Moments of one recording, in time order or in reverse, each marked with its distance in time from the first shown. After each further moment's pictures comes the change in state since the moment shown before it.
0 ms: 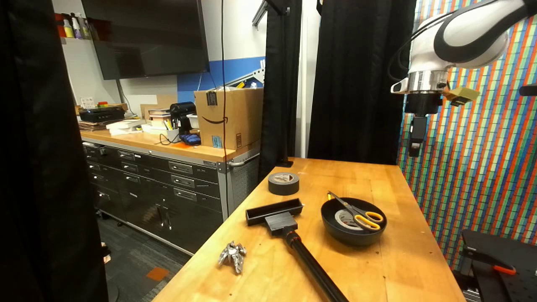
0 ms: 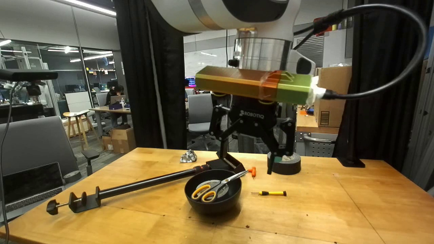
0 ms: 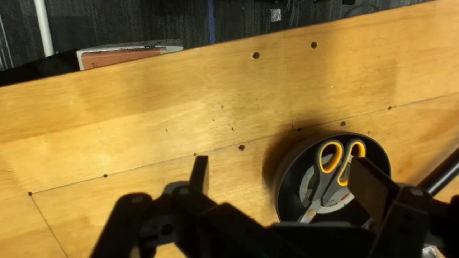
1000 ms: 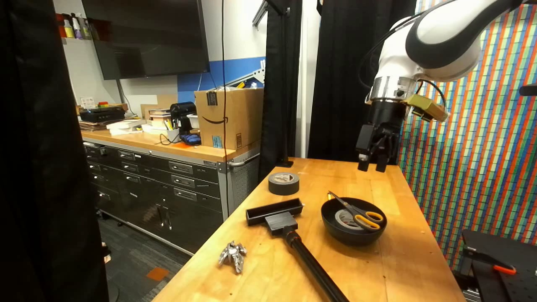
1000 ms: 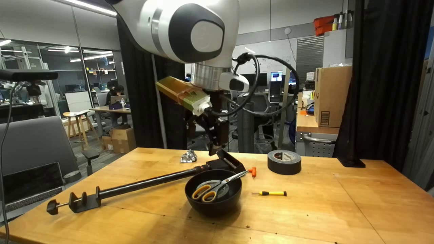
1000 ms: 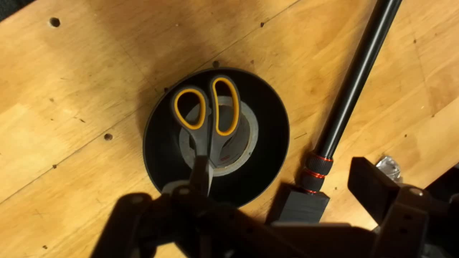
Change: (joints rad) arm 0.109 0.160 0.209 0.063 0.303 0.187 0.460
